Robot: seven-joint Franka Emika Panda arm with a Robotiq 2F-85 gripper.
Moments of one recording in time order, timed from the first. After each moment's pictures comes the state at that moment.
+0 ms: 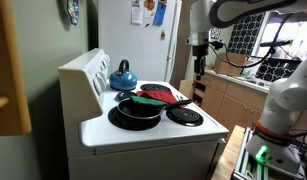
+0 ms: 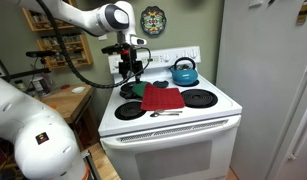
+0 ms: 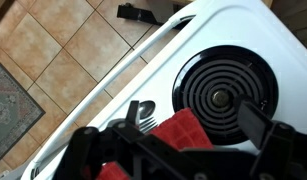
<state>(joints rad) 0.12 -0.44 0.27 -2.30 -0.01 1.68 0.15</state>
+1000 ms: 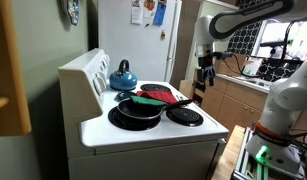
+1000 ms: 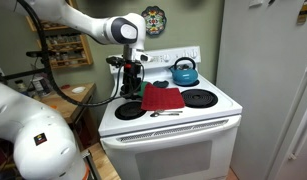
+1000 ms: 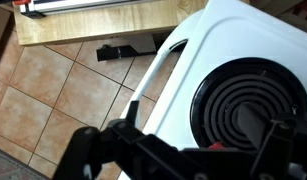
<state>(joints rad) 0.08 -0.49 0.17 -2.47 0.10 1.71 0.31</state>
